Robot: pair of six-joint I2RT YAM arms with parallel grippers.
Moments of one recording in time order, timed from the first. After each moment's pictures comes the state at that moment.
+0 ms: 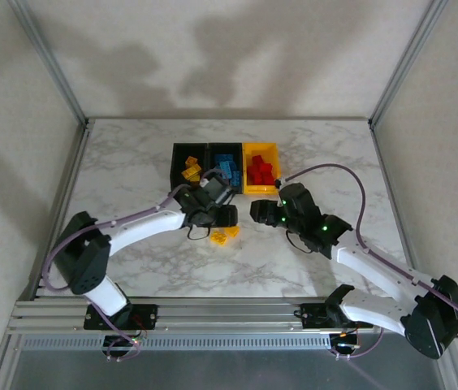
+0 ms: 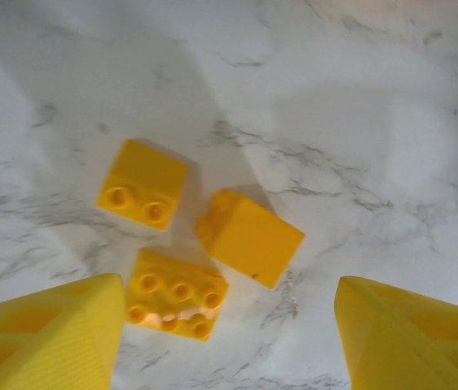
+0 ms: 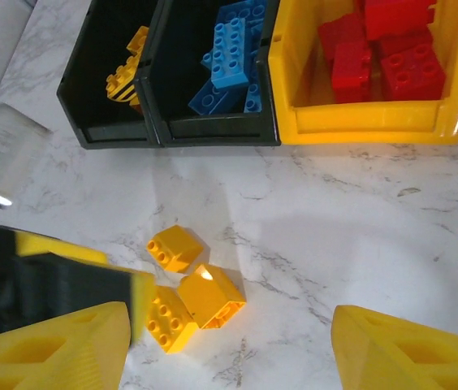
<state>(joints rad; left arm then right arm) -0.81 1.65 1.15 -0.60 -0.08 -0.79 0.73 1.05 0.75 -0.34 0.06 0.61</state>
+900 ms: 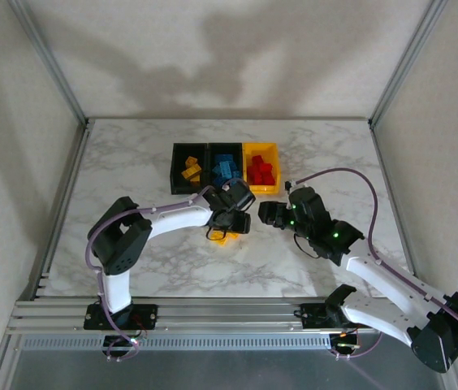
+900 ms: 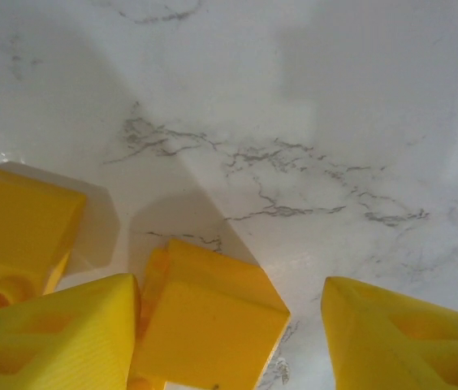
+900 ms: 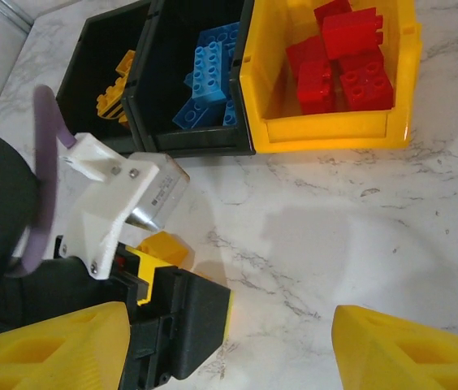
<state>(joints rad) -0.86 1.89 1.27 -0.58 -0.05 -0.73 0.71 0.95 0.73 -0.39 0.09 0.62</state>
